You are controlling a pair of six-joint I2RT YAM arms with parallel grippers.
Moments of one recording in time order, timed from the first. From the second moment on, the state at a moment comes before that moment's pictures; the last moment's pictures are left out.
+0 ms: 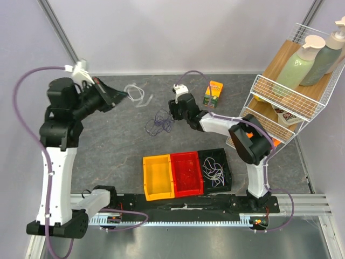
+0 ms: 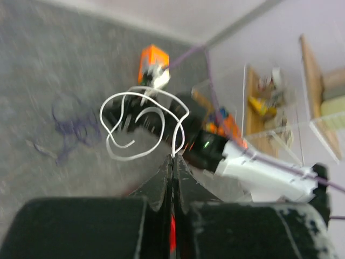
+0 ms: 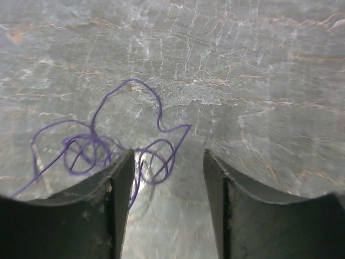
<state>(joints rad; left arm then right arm) -0.07 1.04 1.59 -0.76 0.43 -0.62 0.67 2.05 1.32 0.22 0.16 0.24</state>
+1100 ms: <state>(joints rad) -1.03 1.50 1.13 -0.21 0.35 -0.82 0.67 0.96 0.85 0.32 0.38 -0.03</state>
